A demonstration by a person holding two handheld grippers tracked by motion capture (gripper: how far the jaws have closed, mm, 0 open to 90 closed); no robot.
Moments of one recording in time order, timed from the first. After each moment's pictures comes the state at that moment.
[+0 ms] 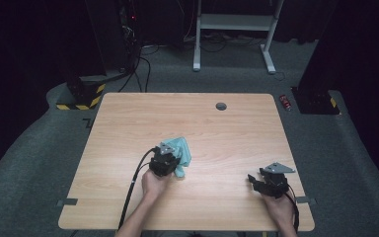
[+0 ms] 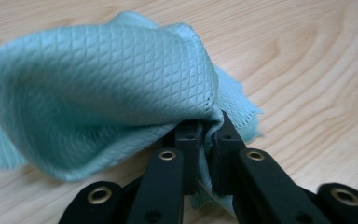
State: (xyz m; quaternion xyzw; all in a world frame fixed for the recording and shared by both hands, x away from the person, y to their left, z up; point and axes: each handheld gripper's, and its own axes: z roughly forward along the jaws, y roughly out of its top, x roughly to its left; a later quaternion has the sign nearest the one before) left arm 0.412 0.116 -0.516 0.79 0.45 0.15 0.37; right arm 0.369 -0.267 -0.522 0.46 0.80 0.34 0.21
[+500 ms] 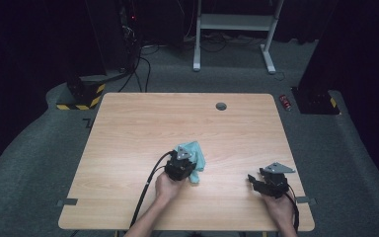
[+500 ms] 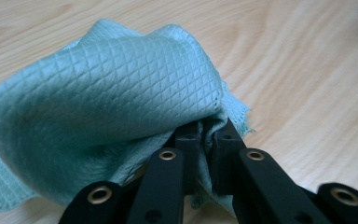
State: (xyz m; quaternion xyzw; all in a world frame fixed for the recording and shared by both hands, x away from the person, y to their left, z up) left arm 0.403 0.069 -0.517 0.82 0.39 0.13 0.39; right arm 0.369 -0.267 -0.522 0.45 0.80 0.34 0.21
